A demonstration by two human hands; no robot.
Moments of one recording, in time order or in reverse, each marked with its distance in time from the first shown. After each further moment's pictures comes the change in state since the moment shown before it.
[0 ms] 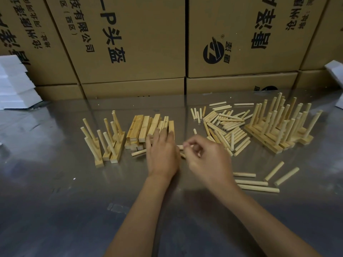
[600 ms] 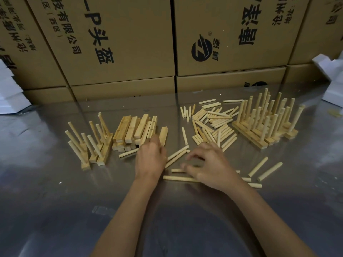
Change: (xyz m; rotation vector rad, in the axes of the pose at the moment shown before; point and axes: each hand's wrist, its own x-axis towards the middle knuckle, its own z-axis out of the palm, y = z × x) left_hand -0.005 0.017 -0.009 -0.344 0.073 -0.124; right_hand 0.003 0.065 -0.024 -0.124 -0.376 0.001
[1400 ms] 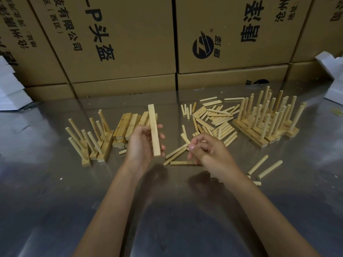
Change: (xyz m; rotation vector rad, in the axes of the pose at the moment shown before) left_hand 0.011 -0.010 -0.031 -1.406 -0.338 -0.414; right_hand 0.000 -0.022 -0.015 0.680 0.026 0.196
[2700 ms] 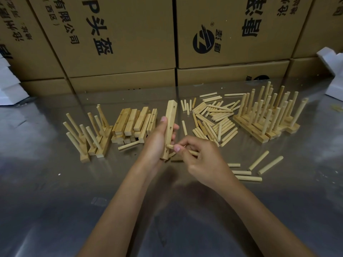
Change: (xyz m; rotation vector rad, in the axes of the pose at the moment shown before) left_hand -0.017 -0.003 0.038 0.226 0.047 -0.047; right_hand -0.013 -0.003 0.023 -0.225 -0.005 -0.272
